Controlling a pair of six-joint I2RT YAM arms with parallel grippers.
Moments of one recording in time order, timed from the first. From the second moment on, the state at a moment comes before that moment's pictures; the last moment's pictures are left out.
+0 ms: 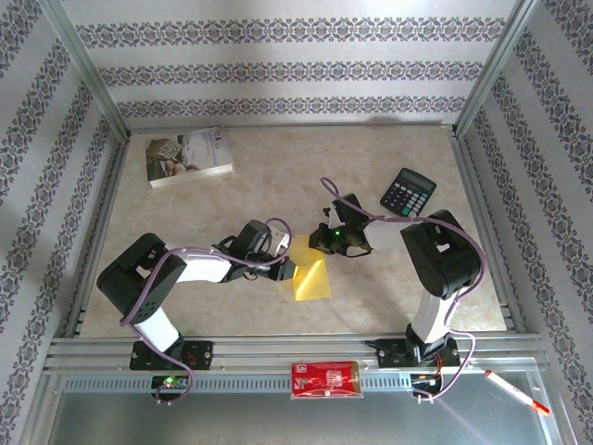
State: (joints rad) left arm -0.66 1.67 0.63 0.20 0.53 -0.47; right arm 0.47 1.80 0.82 -0.03 -0.54 0.73
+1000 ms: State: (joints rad) left arm -0.65 1.70 0.67 0.15 0.53 -0.45; right arm 0.47 1.81 0.83 -0.03 -0.56 0.73
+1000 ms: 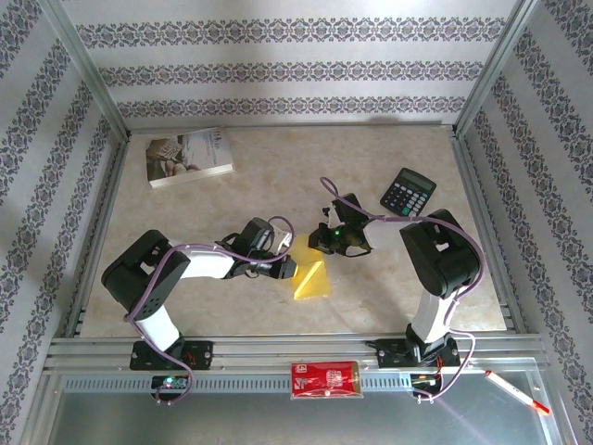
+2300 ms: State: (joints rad) left arm -0.65 1.70 0.68 0.10 0.51 -0.43; right arm 0.47 1.81 0.83 -0.02 -0.56 0.73
